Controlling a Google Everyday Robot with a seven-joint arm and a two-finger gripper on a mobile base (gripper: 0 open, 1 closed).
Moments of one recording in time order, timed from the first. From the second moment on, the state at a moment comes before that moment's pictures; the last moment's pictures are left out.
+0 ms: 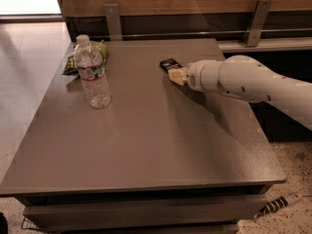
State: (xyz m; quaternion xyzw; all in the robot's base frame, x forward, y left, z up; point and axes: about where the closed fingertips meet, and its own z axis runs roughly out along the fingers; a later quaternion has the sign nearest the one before) arm 0.705 -0.089 0.810 -0.23 0.82 0.15 0.50
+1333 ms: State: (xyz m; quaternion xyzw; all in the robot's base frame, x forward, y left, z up) arm 0.709 -0.114 0.846 -0.23 0.82 0.16 0.51
